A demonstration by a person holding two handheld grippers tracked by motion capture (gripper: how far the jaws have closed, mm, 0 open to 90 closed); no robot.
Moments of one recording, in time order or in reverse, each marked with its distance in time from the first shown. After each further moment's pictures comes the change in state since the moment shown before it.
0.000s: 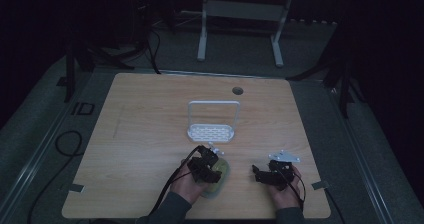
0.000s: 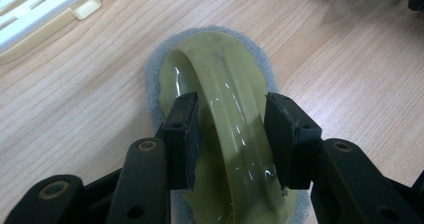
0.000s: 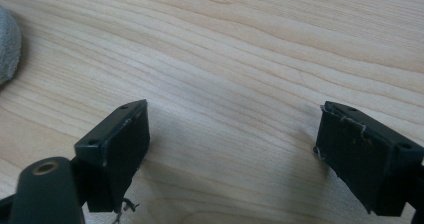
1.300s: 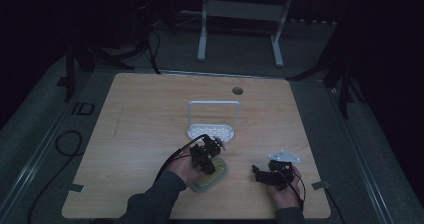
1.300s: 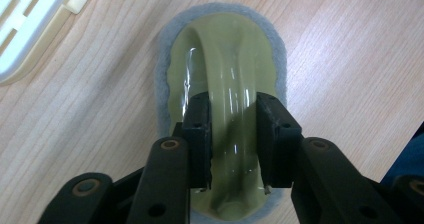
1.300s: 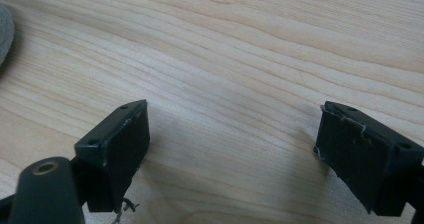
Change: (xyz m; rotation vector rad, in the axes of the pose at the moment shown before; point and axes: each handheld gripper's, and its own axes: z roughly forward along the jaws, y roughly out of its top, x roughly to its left) left arm 0.020 0.033 -0.004 0.272 -0.045 0.194; right arm 0.000 0.000 0.000 -0.001 0.000 -0.001
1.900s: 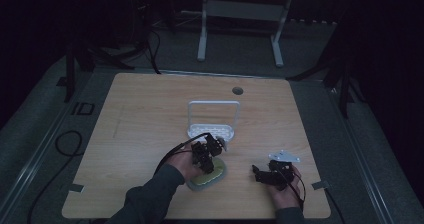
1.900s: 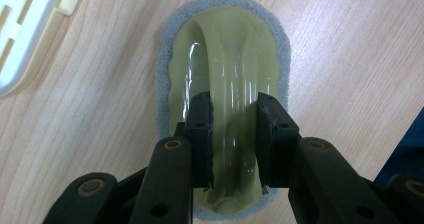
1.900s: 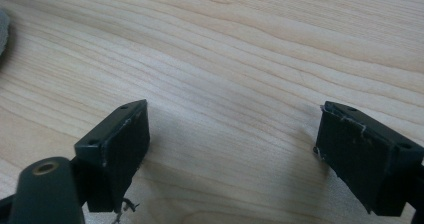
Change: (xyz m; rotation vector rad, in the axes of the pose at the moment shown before) left arm 0.003 0.007 -0.001 0.078 -0.007 0.096; right arm 0.000 0.000 0.000 0.000 0.000 -0.001
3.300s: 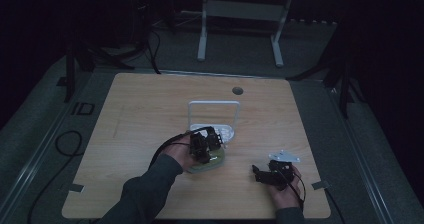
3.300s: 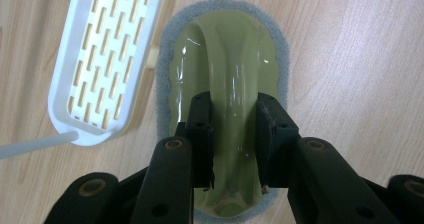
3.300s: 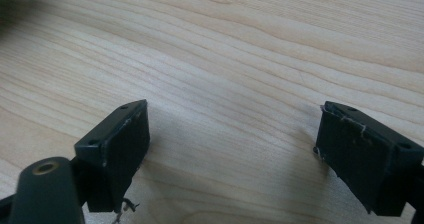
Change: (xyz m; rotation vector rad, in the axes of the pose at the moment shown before) left arm 0.008 0.001 -0.021 -0.077 0.191 0.254; right arm 0.000 0.000 0.000 0.000 0.000 0.000
